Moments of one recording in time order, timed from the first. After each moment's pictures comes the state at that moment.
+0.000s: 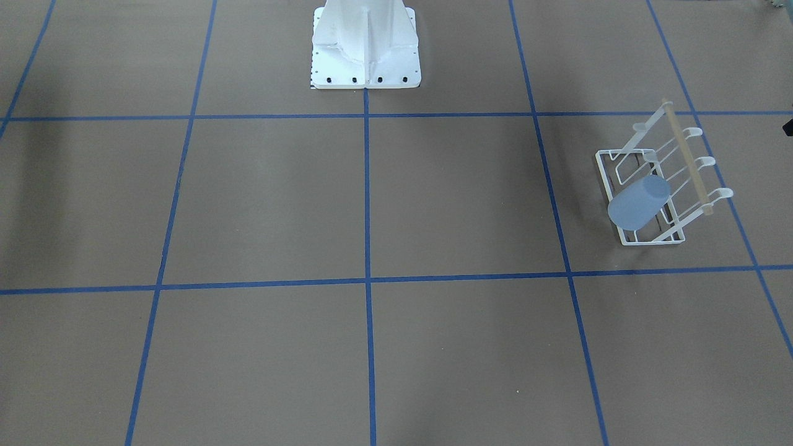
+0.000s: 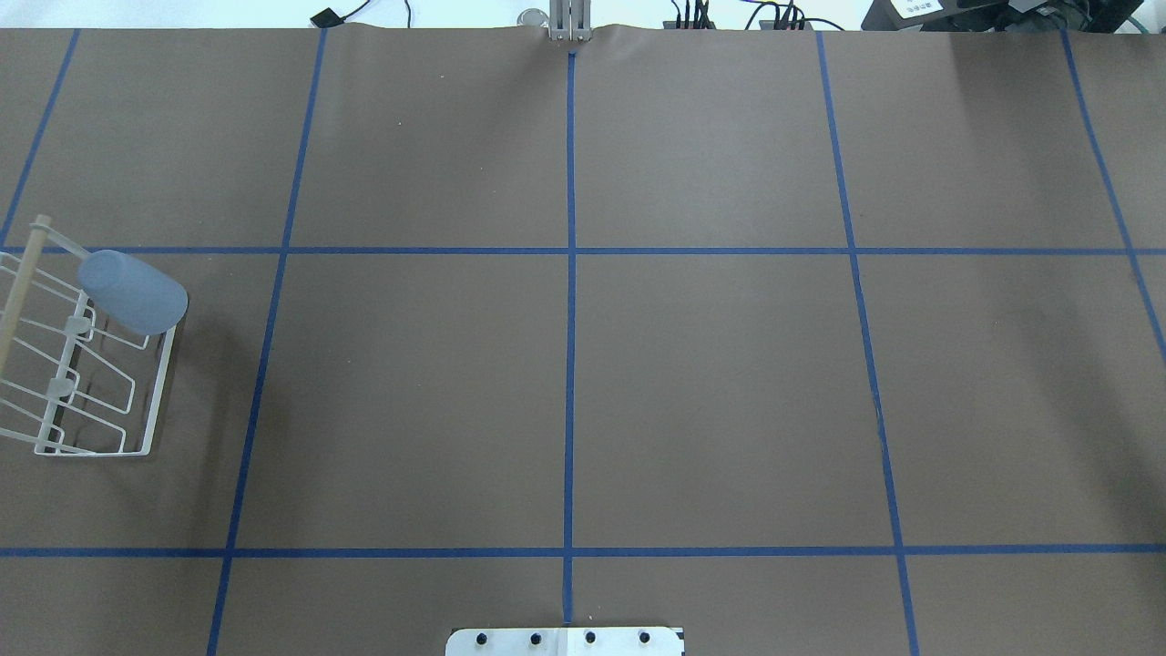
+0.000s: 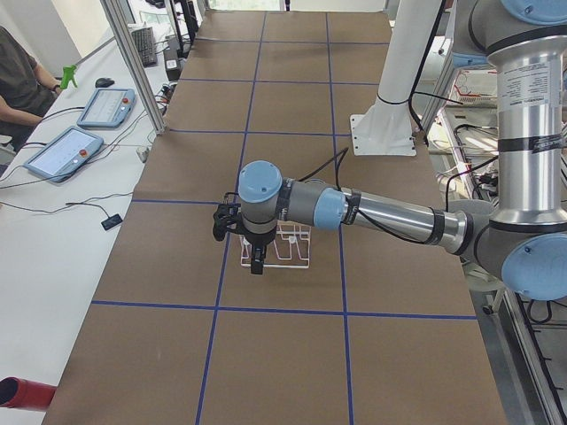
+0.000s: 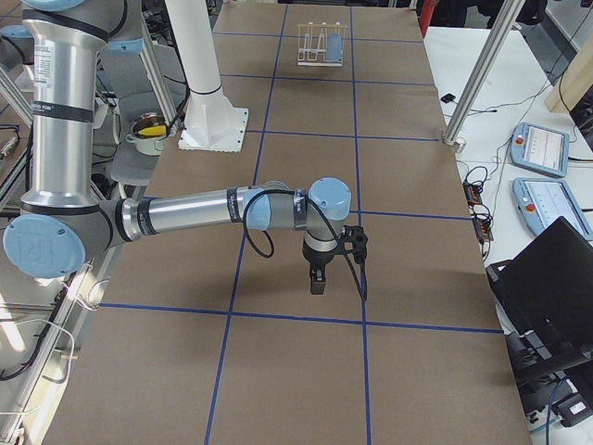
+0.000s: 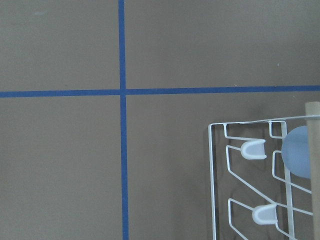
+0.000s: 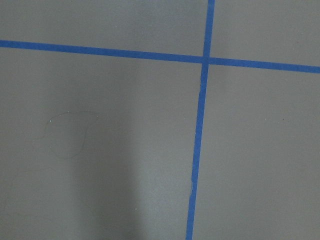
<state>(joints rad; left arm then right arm) -1.50 -1.45 -1.90 -1.56 -2.39 -0.16 1.48 -1.68 1.86 -1.72 2.32 0.01</state>
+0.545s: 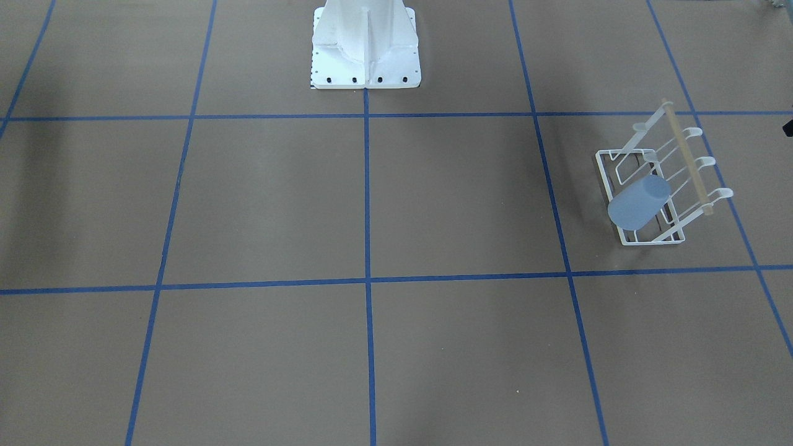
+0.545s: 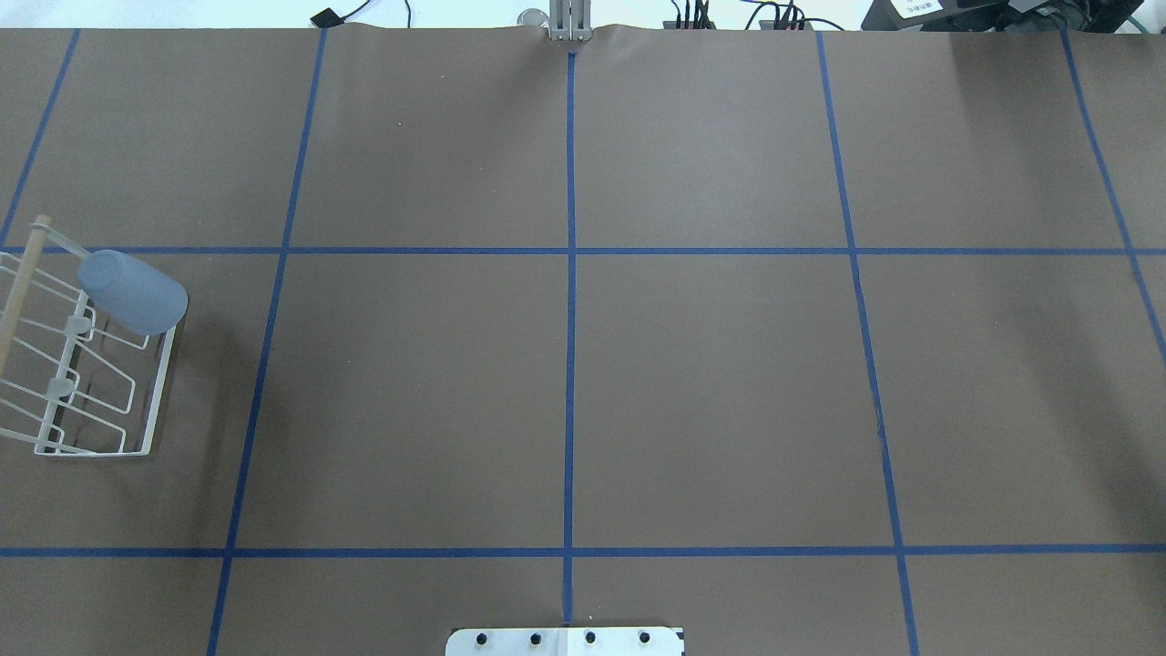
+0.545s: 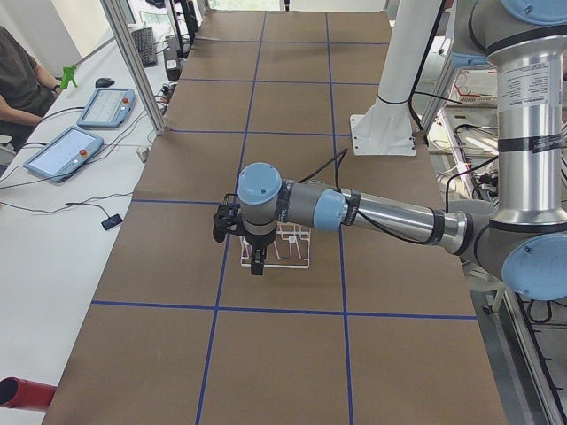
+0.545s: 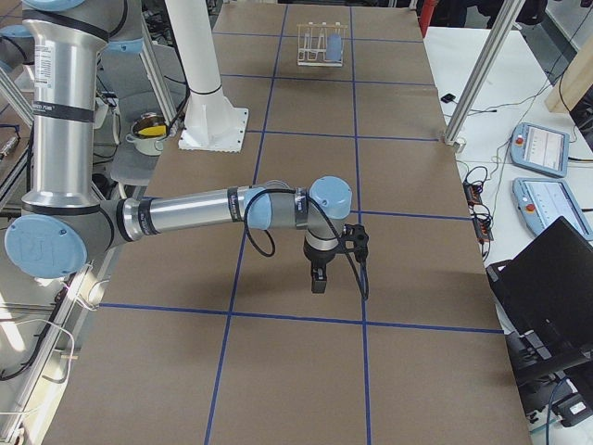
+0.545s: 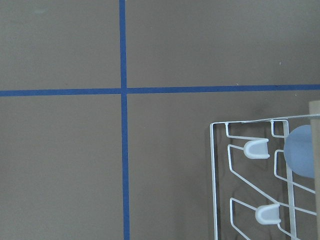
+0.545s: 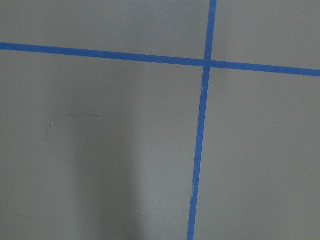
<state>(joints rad) -1.50 -1.45 -1.89 -1.57 -2.40 -0.16 1.48 -1.68 1.86 -1.72 2.32 0.01</state>
